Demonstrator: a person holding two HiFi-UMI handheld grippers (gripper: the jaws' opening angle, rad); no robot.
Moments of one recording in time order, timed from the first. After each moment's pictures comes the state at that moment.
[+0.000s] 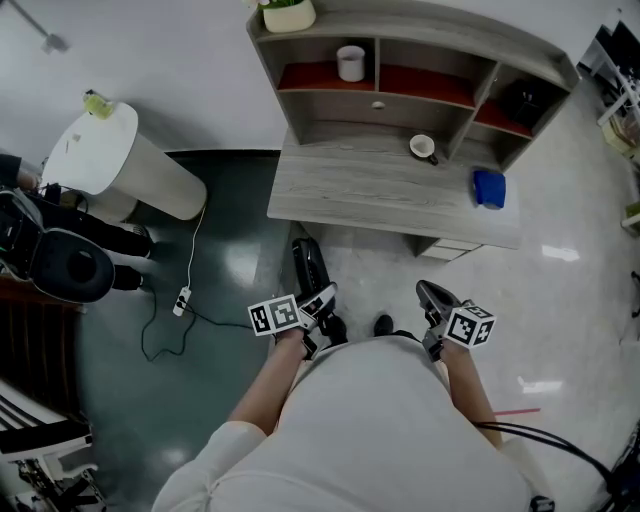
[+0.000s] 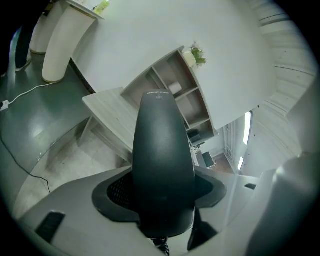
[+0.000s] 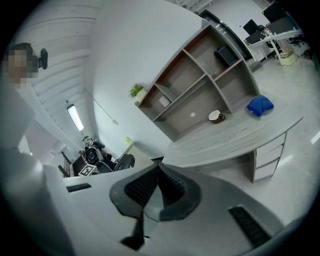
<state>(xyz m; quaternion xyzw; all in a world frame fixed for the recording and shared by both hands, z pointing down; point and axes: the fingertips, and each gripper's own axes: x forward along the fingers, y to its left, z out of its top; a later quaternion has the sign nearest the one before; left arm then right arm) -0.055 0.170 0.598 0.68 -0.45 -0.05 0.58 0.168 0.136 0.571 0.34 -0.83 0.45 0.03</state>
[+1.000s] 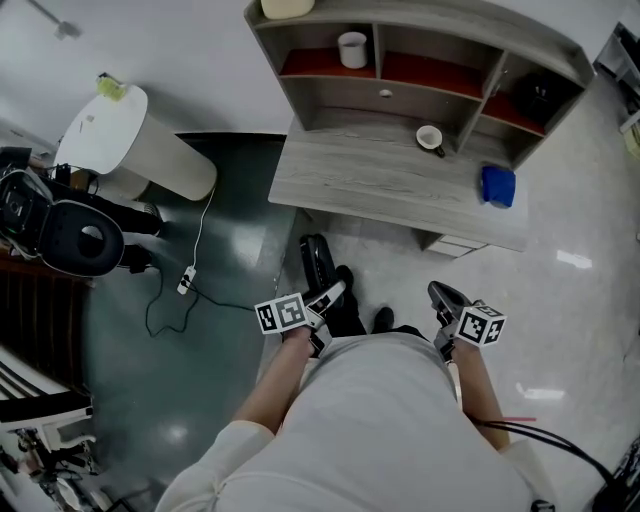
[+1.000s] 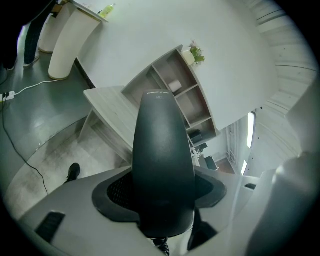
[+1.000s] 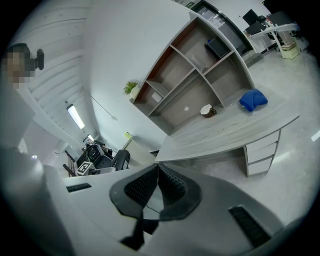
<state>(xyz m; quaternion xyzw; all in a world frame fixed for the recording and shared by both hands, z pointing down) 0.001 0.175 0.608 0.66 -0.48 -0.07 0.57 0.233 0.130 0.605 0.31 -0.82 0.47 0.06</state>
